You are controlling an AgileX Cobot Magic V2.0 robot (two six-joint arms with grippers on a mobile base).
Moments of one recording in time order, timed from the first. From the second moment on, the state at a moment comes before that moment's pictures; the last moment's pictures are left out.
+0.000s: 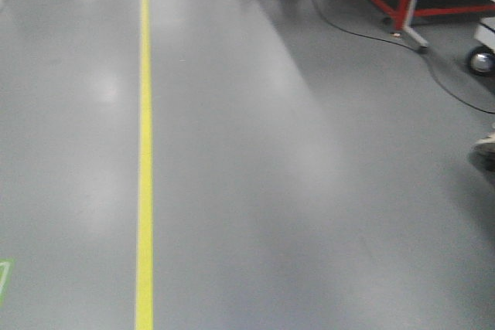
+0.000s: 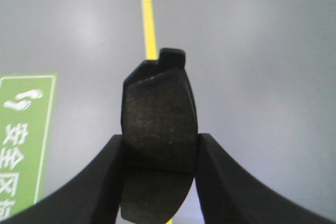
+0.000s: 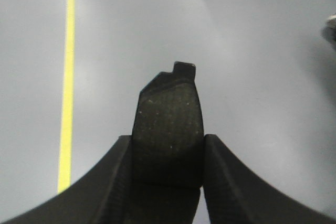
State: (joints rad) left arm -0.27 0.59 -0.76 0.33 1.04 -0.50; right arm 0.09 0.58 -0.76 -0.07 0.85 0.19
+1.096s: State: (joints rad) left arm -0.27 0.59 -0.76 0.32 1.18 -0.50; right arm 0.09 0.58 -0.76 -0.07 0.85 0.19
